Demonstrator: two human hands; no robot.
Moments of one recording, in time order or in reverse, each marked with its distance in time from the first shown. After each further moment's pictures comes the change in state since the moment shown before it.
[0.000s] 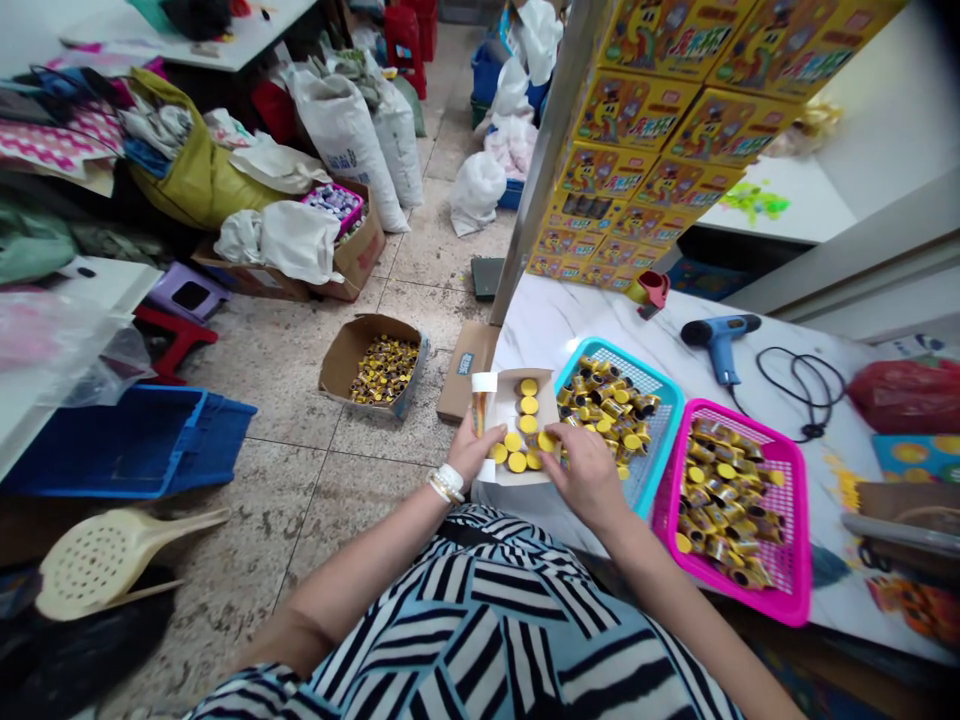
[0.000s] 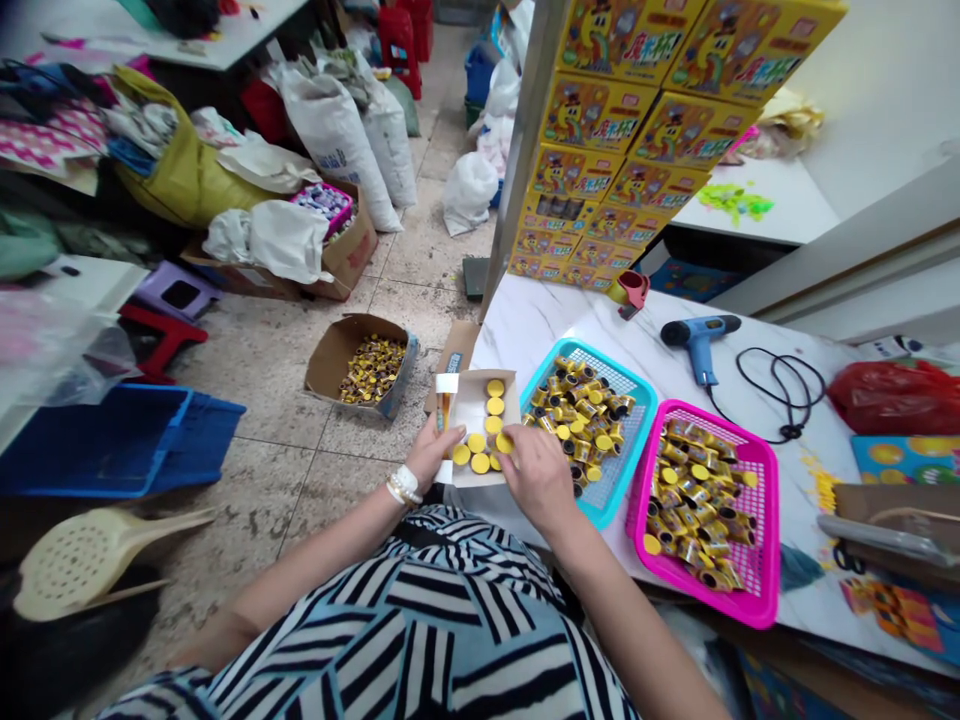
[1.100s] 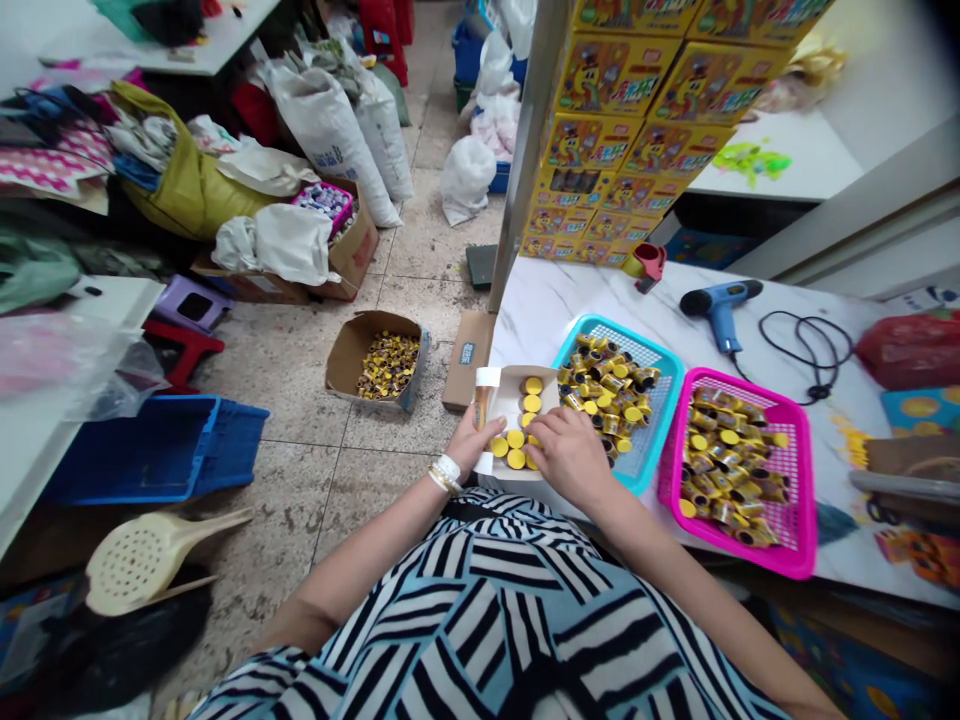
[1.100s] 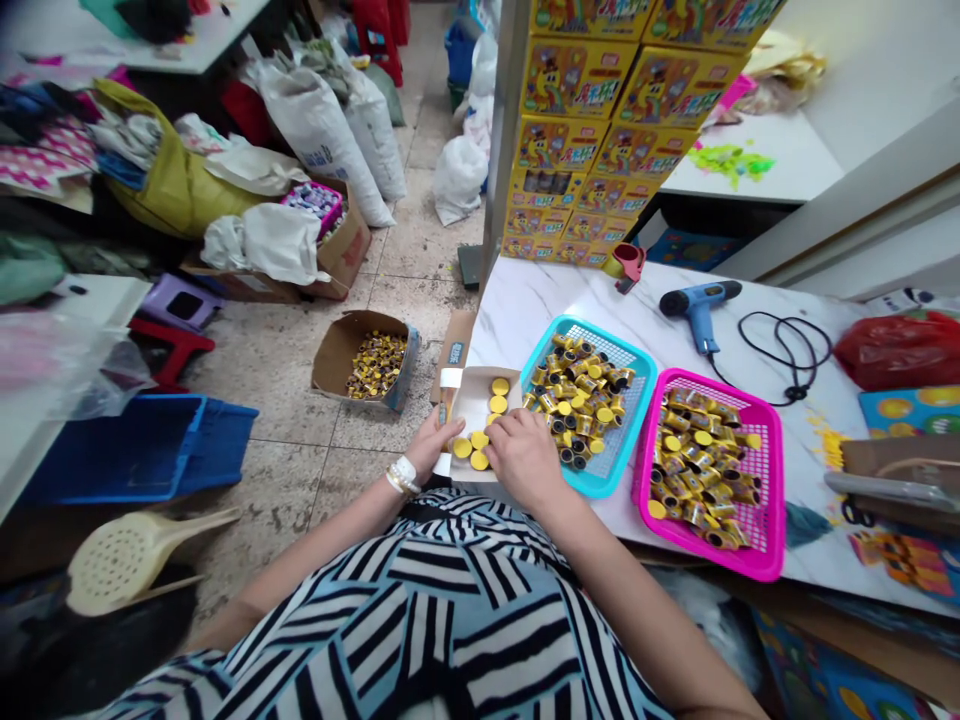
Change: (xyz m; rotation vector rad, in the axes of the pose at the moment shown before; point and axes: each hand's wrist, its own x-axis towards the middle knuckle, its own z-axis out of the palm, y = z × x) left_hand -0.020 0.004 -0.003 0.024 -0.051 -0.096; right_hand 0.003 -0.030 -0.008 -0.150 -0.302 -0.010
